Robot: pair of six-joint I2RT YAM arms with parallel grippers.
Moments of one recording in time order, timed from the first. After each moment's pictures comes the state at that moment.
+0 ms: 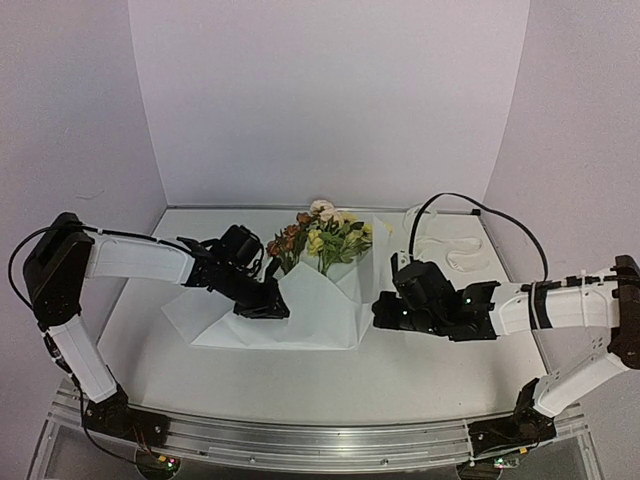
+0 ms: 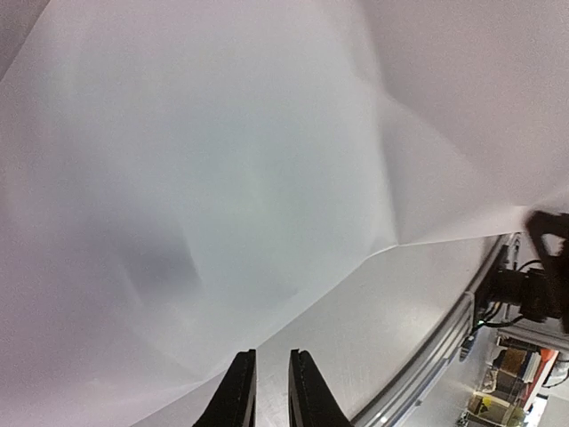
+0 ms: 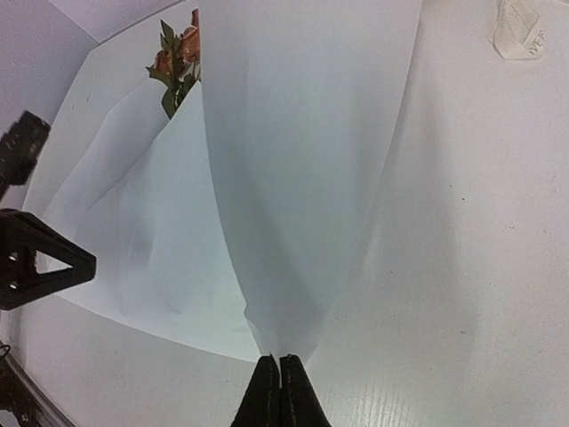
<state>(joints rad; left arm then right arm) -0.76 1.71 1.06 -0.28 0.41 -0.65 0.98 1.41 0.77 -0.09 0.31 0.82</state>
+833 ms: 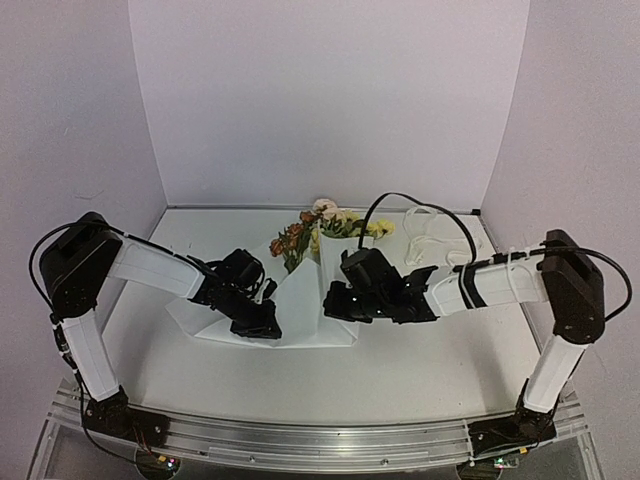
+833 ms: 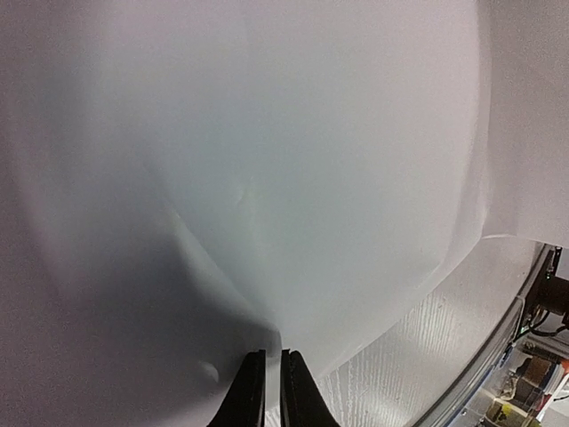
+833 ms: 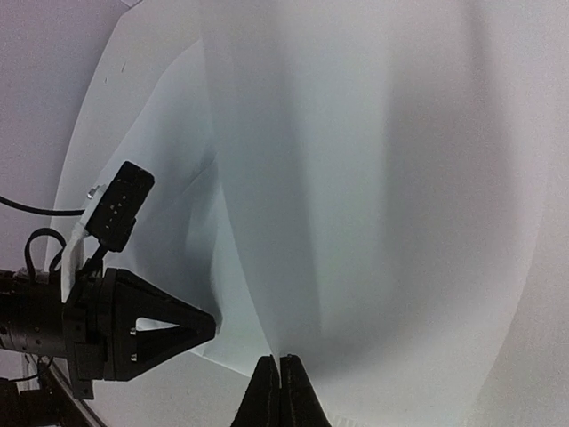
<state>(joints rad) -0.75 1.82 0.94 -0.20 0.37 -0.65 0.98 1.78 1.08 -0.02 0.14 0.89</state>
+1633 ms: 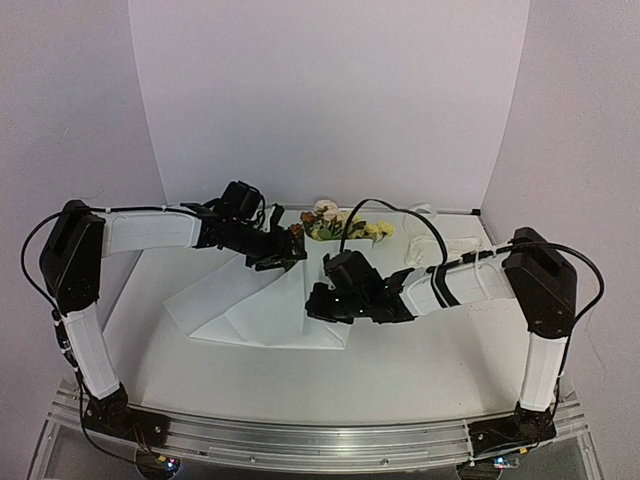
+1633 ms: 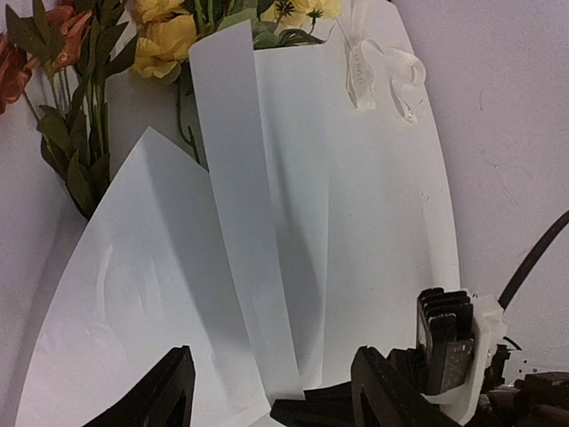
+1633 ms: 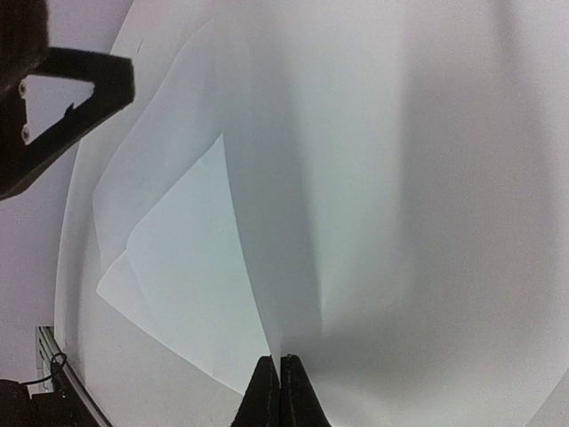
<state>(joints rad) -0.64 1.82 1.33 -0.26 0.41 -0.65 0.98 1.95 1.19 0.07 0.06 0.90</state>
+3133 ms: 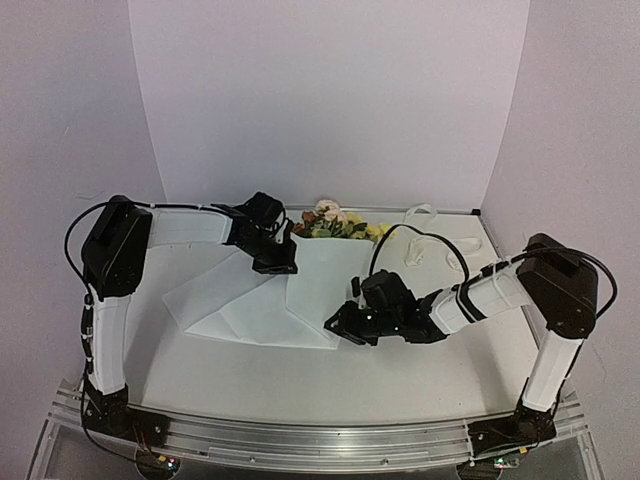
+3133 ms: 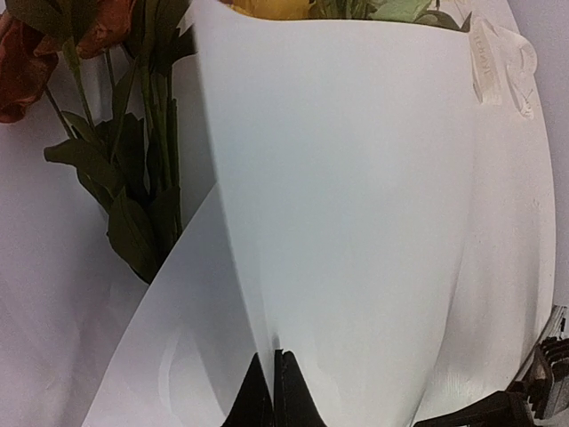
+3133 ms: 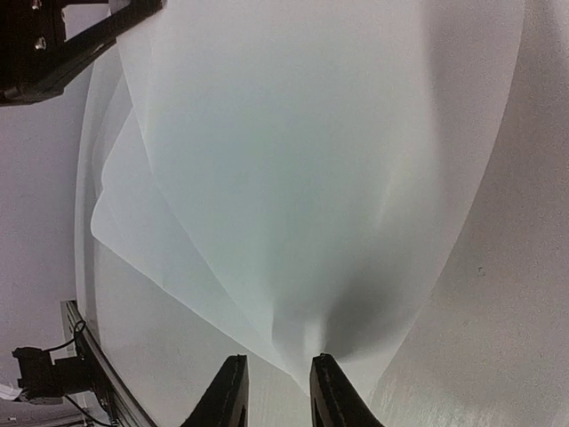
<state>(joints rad) -0.64 2.10 1.57 -0.43 0.27 -0.50 0.92 1.83 0.85 0.29 -0.11 1.02</state>
